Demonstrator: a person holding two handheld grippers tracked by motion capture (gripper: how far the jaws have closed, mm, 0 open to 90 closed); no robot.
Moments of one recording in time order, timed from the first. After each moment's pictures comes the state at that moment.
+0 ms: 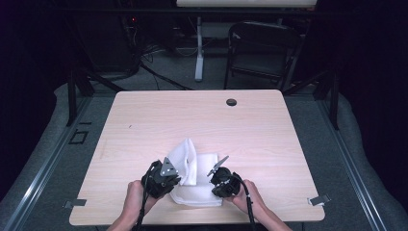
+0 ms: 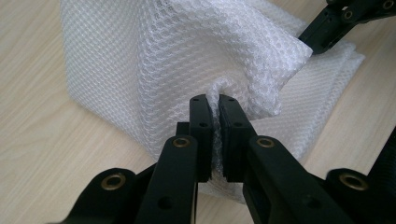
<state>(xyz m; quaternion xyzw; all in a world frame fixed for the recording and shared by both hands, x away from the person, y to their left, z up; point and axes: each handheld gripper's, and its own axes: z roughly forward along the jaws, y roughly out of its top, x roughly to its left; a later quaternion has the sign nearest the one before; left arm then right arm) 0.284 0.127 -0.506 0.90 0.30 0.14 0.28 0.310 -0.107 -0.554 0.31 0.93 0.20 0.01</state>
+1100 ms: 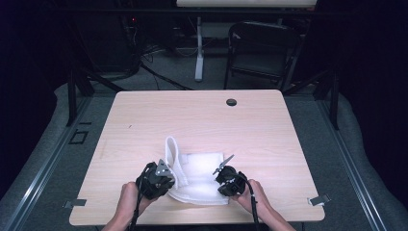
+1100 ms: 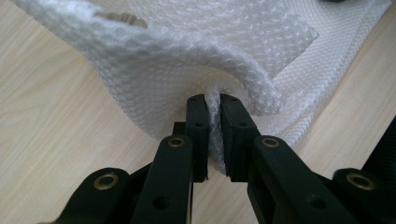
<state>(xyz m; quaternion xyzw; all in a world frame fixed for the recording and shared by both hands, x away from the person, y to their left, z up) 0.286 0.144 -0.513 0.91 0.31 0.11 0.25 0.311 -0.121 -0.552 0.34 0.92 0.18 0.02</state>
